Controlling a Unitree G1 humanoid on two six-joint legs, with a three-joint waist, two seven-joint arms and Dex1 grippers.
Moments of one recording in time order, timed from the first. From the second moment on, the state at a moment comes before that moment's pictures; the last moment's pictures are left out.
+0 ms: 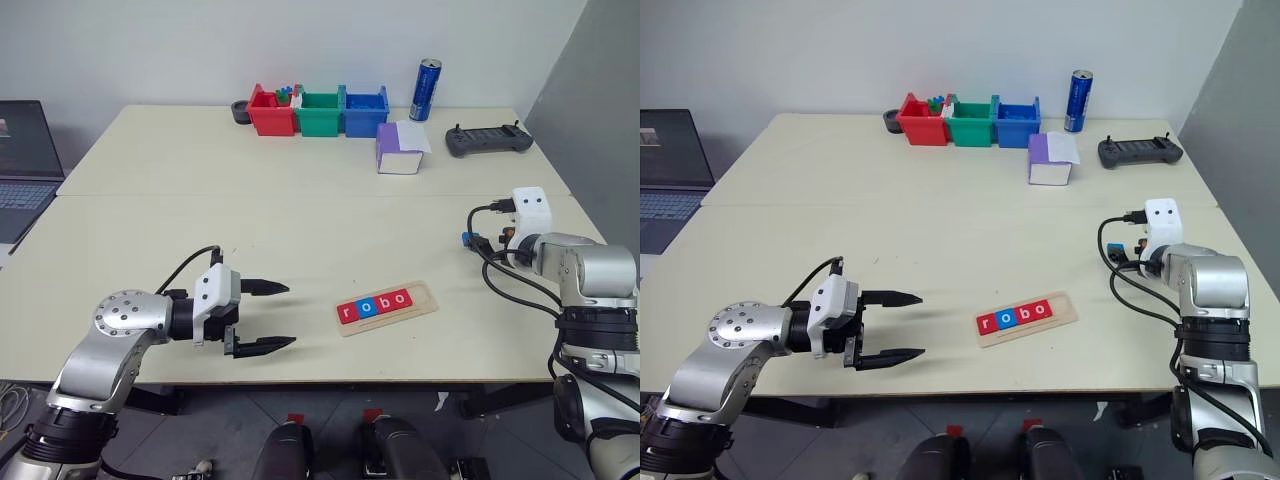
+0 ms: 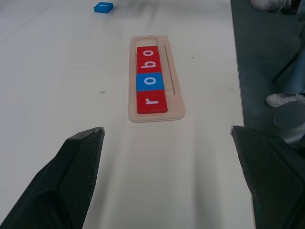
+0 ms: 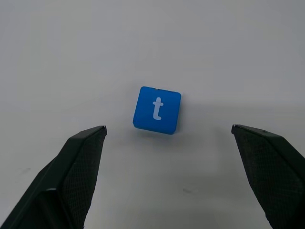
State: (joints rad) left arm -0.14 0.80 0.02 -0.19 -0.43 0.22 -1.25; right arm -0.69 -0.53 -0.18 0.11 0.14 1.16 0.35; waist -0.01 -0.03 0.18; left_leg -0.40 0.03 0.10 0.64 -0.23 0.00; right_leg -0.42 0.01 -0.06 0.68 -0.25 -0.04
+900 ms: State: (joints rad) left arm -0.13 0.80 0.03 -0.23 -0.43 0.23 -1.21; right arm -0.83 -0.41 -0.17 0.57 0.10 0.81 0.21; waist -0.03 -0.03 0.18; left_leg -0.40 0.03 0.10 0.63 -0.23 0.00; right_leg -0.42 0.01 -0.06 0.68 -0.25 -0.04
